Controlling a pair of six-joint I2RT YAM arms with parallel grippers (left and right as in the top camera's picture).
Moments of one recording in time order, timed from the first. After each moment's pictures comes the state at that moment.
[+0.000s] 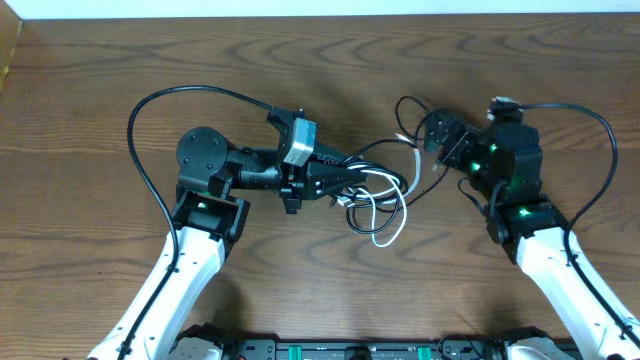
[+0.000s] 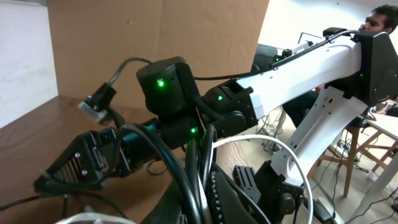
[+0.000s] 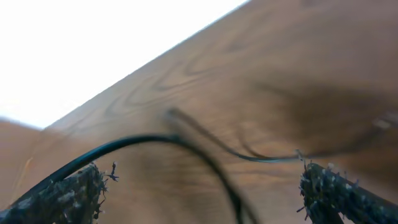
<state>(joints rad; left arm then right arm) -0.29 1.24 0.80 0.68 1.35 -0.41 0.19 1.26 0.69 0.13 -0.15 0.65</state>
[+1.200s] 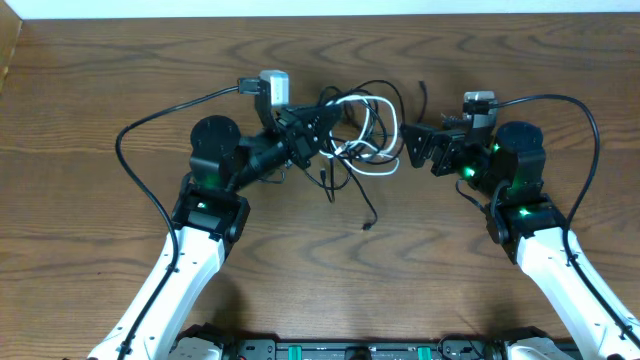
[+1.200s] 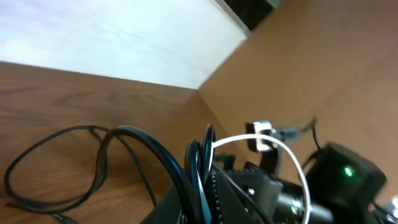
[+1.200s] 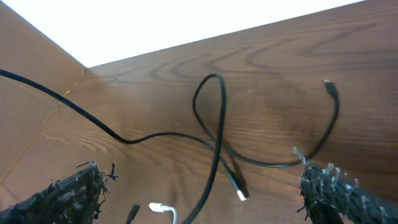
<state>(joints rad) -0.29 1.24 0.80 0.38 0.66 -0.71 0.19 1.26 0.69 0.18 -0.39 0.43</state>
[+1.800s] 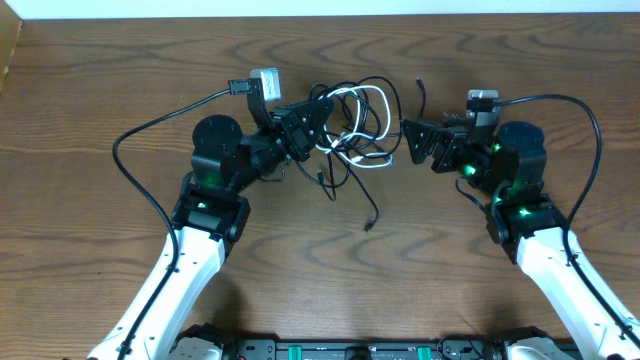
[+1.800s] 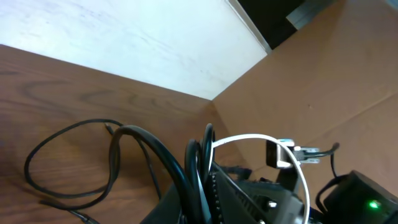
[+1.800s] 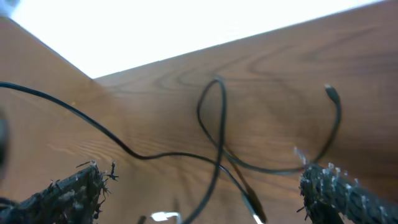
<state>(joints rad) -0.29 1.24 0.80 0.35 0.56 -0.77 0.19 1.26 0.69 0.22 -0.38 0.47</state>
